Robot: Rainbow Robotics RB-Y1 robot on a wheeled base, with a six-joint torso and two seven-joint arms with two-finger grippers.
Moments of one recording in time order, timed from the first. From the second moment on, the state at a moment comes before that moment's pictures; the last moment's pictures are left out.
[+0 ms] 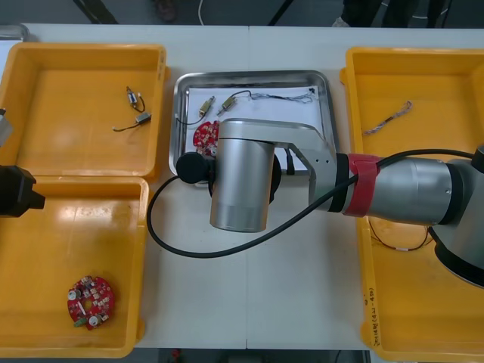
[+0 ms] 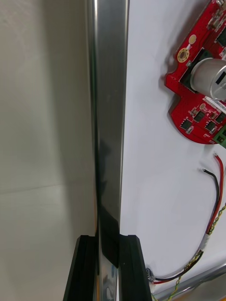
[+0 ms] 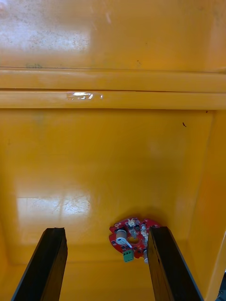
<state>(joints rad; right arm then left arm) -1.14 -0.39 1.20 -1.61 -0.42 1.57 1.70 -0.16 0.83 0.28 -2.26 0.93 1.91 -1.12</state>
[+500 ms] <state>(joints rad) -1.16 -0.39 1.20 -1.56 -0.37 1.56 1.73 -0.16 0.83 0.28 -2.26 0.93 1.91 -1.13</state>
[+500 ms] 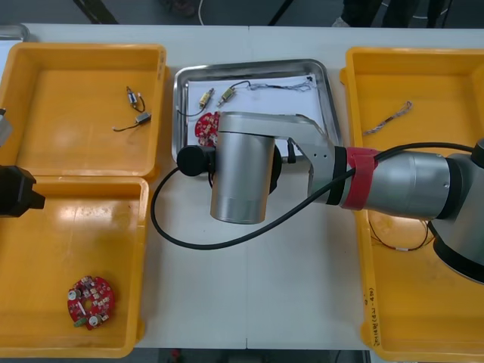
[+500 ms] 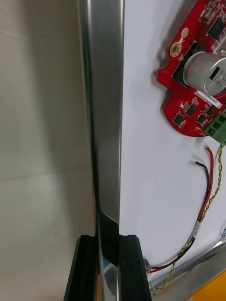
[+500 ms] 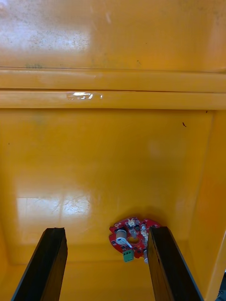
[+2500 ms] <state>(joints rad) -1.17 -0.35 1.08 -1.37 -0.37 1.44 1.80 -0.16 0.83 0.28 -2.26 0.93 1.91 -1.13</state>
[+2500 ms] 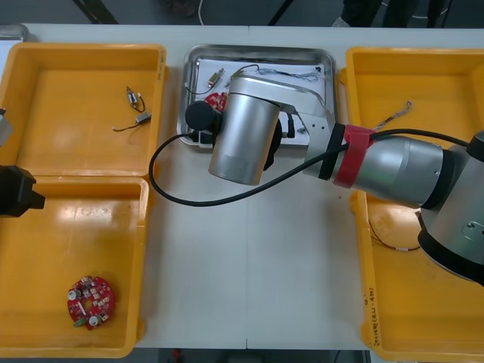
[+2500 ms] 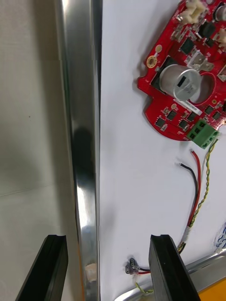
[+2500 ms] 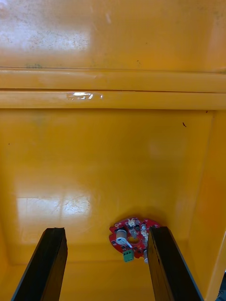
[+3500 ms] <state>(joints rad) -0.96 -0.35 0.41 -1.85 -0.37 1.91 1.80 -0.16 0.83 0.28 -2.26 0.93 1.91 -1.13</state>
